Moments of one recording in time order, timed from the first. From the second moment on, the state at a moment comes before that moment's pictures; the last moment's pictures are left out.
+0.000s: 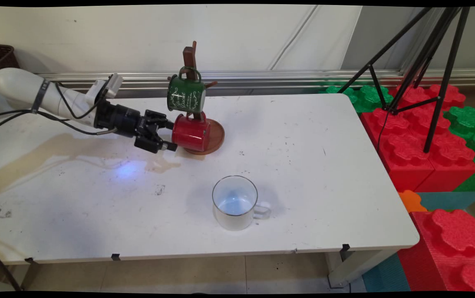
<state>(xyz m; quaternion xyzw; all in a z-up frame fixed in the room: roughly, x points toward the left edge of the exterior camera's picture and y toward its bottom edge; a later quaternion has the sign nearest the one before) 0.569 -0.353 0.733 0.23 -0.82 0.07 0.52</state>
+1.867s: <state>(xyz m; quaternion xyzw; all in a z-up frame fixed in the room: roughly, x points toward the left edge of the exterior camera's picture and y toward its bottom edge) 0.554 -0.359 0.711 0.20 -0.82 0.09 0.53</state>
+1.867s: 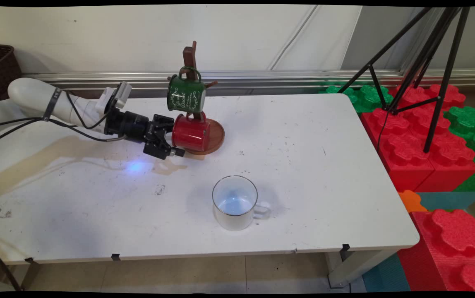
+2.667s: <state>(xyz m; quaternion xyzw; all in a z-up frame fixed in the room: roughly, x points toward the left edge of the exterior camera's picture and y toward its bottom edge) 0.550 -0.356 0.713 0.21 -0.81 0.07 0.55</state>
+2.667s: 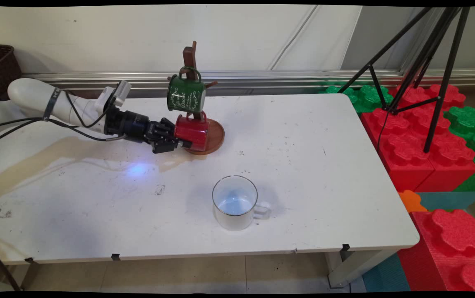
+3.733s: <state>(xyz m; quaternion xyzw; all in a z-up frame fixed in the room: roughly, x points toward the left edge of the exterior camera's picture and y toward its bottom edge) 0.551 -0.346 0.729 0.19 -0.80 0.05 0.56</state>
